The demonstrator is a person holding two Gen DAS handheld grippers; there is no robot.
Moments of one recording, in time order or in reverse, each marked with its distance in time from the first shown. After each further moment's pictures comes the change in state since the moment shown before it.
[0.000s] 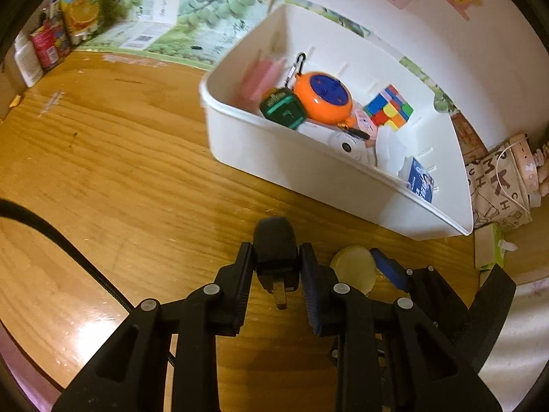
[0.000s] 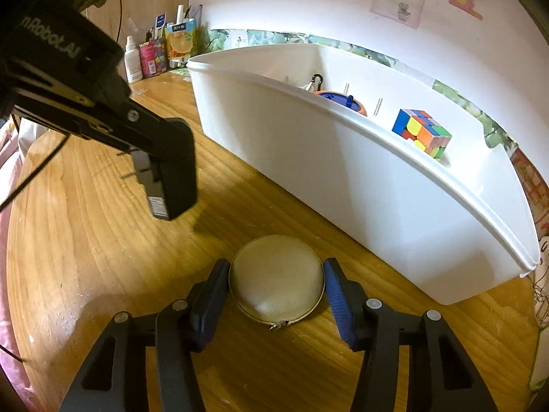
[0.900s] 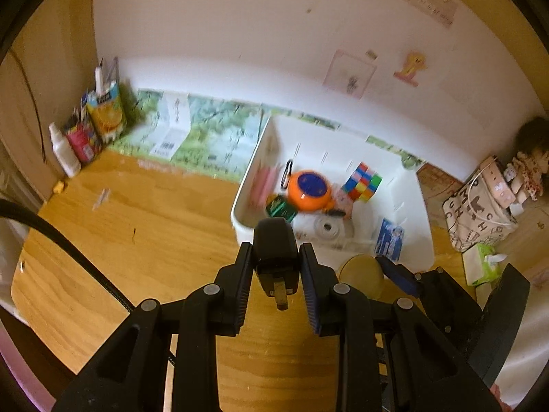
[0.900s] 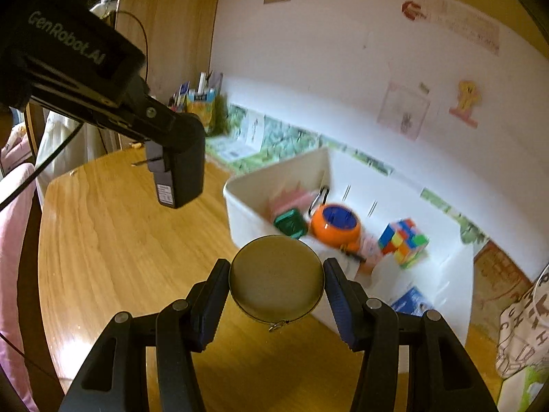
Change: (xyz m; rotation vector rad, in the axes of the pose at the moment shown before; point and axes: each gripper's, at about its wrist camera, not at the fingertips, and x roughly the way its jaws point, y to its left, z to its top) left arm -0.116 -0.024 0.035 0.141 -0.265 0.058; right arm -0.081 0.019 0.070 -0.058 -0.237 -0.022
